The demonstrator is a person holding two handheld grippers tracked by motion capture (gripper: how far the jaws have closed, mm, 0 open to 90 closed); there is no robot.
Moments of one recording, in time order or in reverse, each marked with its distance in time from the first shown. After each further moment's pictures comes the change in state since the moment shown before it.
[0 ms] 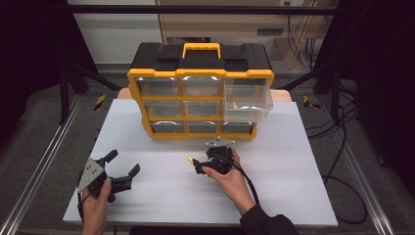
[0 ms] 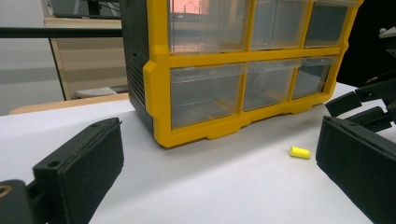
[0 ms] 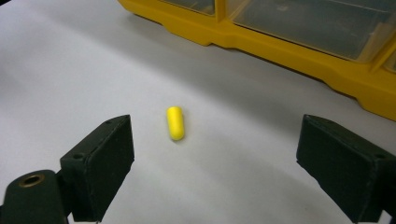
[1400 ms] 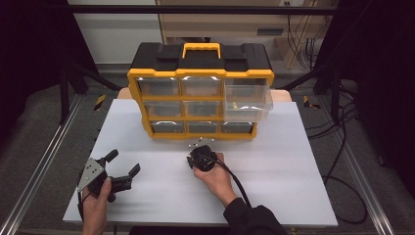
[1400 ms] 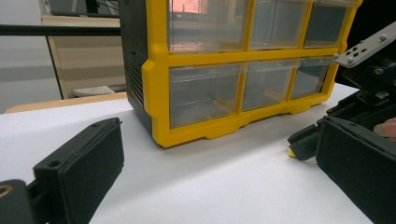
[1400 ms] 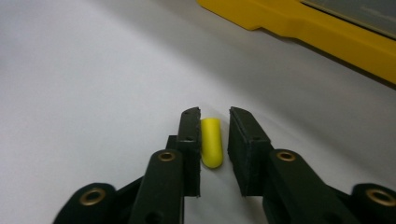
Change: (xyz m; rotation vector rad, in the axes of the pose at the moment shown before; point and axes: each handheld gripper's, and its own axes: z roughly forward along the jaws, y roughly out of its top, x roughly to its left) left arm 0.000 0.000 0.002 0.005 -0.009 -0.006; right arm 0.021 0.005 0.048 0.091 0.024 -0.103
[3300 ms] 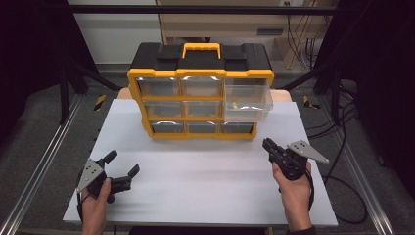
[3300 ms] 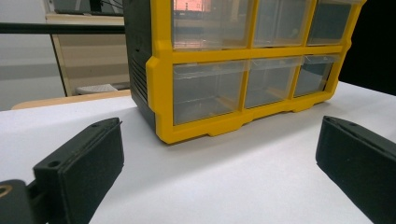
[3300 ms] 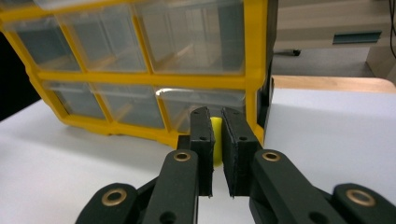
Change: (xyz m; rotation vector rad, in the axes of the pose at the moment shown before) left arm 0.001 -0.001 -0.003 0.007 0.016 0.002; right arm -0.105 -0.069 -0.208 -0.526 -0.244 0.251
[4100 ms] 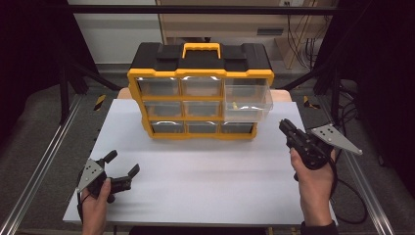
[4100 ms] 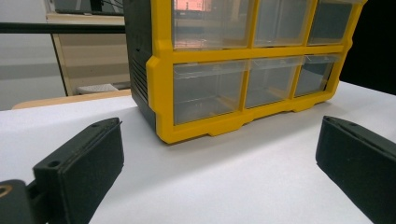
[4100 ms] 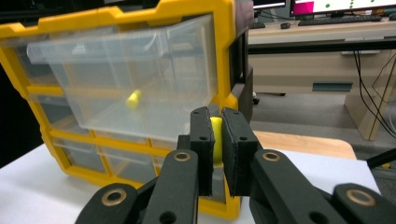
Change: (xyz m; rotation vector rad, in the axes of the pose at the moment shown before) left arm 0.000 0.000 0.000 0.000 0.002 -0.003; right arm -0.003 0.070 -0.034 -0.129 -0.025 -0.034
